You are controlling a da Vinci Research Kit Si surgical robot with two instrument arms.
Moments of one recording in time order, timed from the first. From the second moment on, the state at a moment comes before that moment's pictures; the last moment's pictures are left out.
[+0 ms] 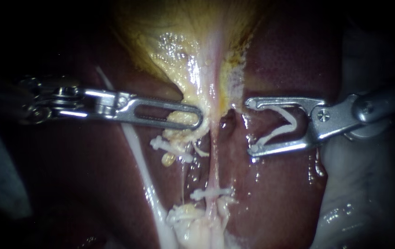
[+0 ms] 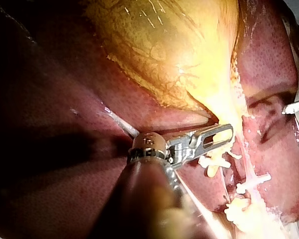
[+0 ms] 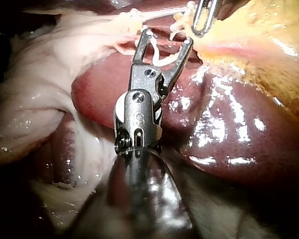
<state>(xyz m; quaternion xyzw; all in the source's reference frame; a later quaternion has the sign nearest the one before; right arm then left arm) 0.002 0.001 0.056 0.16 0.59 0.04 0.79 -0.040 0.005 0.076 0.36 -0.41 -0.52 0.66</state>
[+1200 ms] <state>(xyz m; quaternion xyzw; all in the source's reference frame) 0.010 -0.006 0.066 0.29 0.53 0.16 0.78 -0.035 0.007 0.069 0.36 -0.41 -0.54 0.64</state>
